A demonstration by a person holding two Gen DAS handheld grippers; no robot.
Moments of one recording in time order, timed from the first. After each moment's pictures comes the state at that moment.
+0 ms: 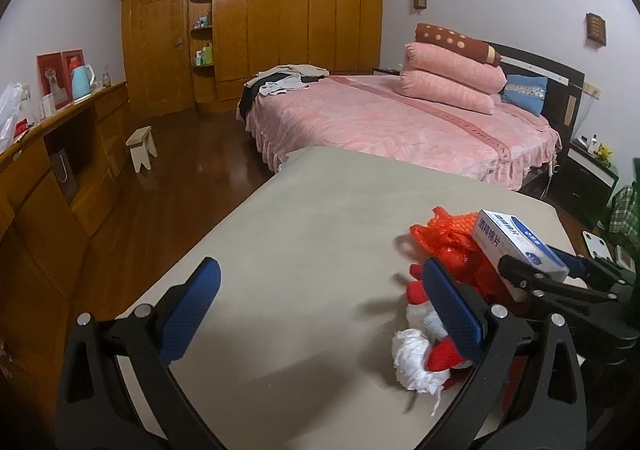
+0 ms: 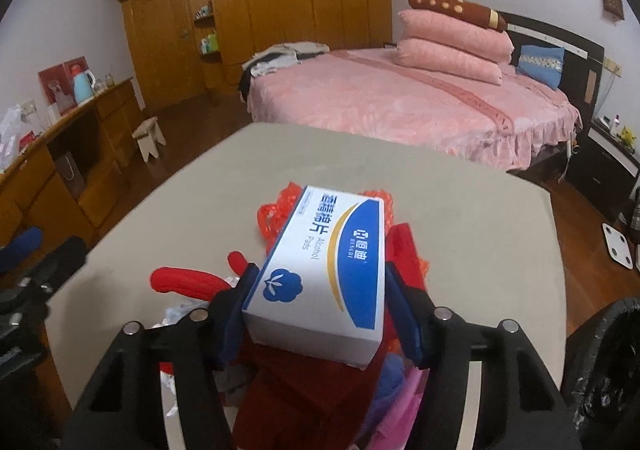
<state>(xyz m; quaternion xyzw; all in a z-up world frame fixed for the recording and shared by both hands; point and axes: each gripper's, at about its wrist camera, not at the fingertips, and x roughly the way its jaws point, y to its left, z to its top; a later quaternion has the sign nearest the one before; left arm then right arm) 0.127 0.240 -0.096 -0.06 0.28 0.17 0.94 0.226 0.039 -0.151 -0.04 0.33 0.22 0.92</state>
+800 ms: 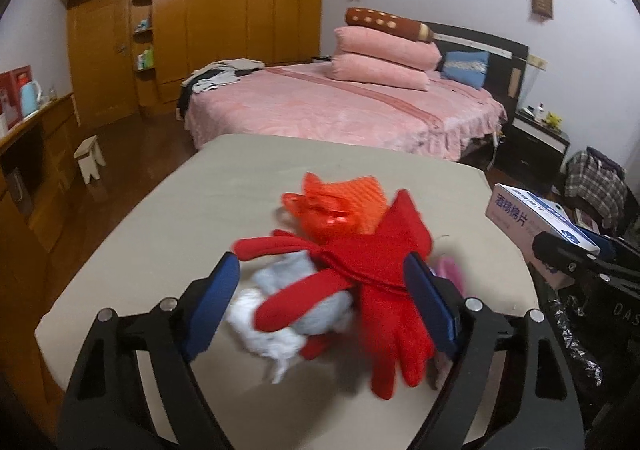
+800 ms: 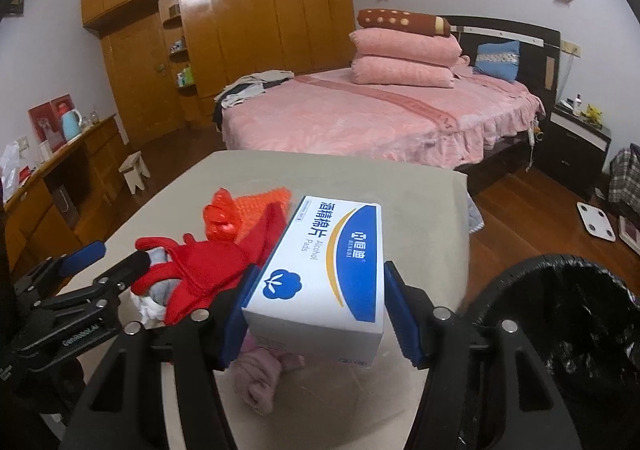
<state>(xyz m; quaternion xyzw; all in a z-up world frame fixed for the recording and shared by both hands) 0.140 0.129 -0.114 -0.04 0.30 0.06 0.95 0.187 -0.086 -0.135 0.01 0.30 0.18 0.94</state>
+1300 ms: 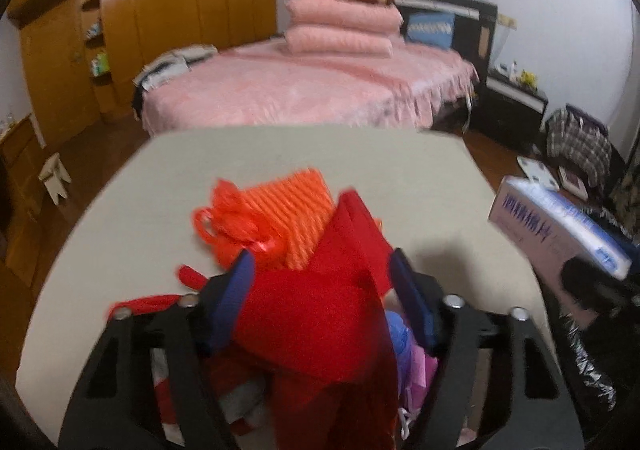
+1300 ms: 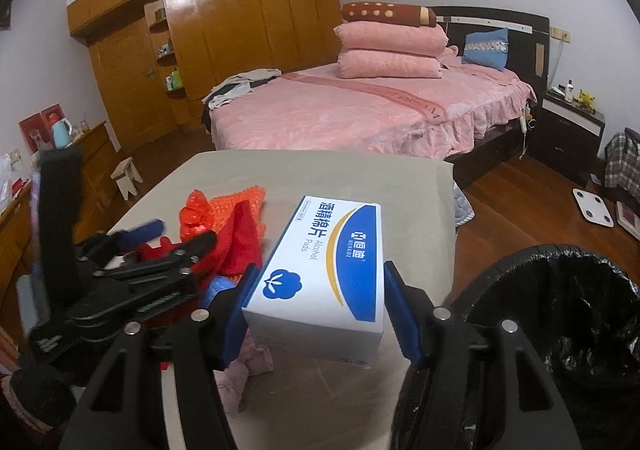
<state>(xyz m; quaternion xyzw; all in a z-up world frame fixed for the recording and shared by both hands) 0.228 0.090 -0.148 0.00 0.36 0.00 0.93 0.201 -0.107 -0.149 0.02 0.32 0.16 0.93</state>
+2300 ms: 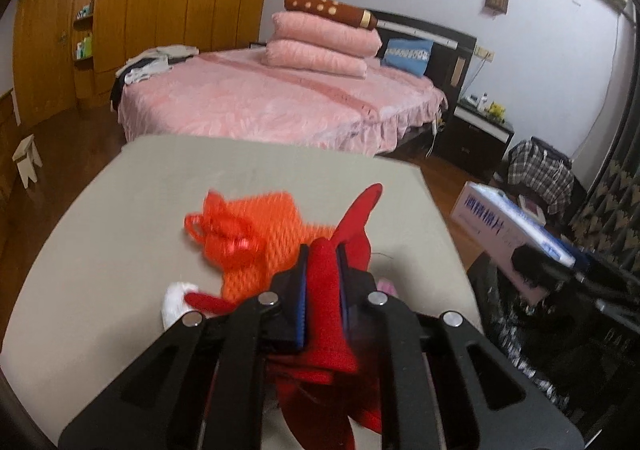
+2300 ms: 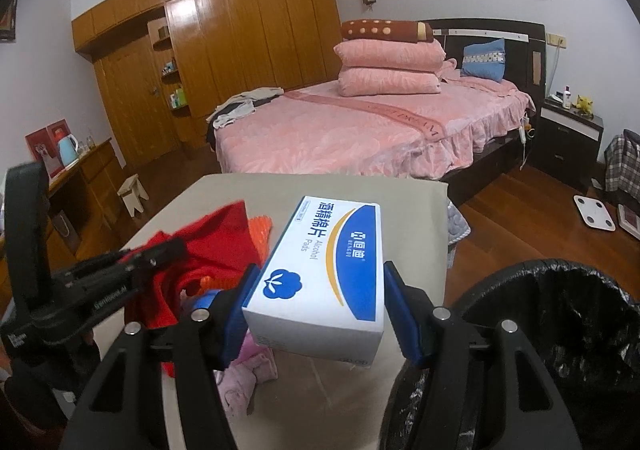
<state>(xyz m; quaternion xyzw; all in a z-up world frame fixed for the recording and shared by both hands) 0.194 0.096 -0.108 -0.07 0.33 -0.05 0.94 0.189 -0.122 -0.129 0.04 0.29 0.17 0.94</state>
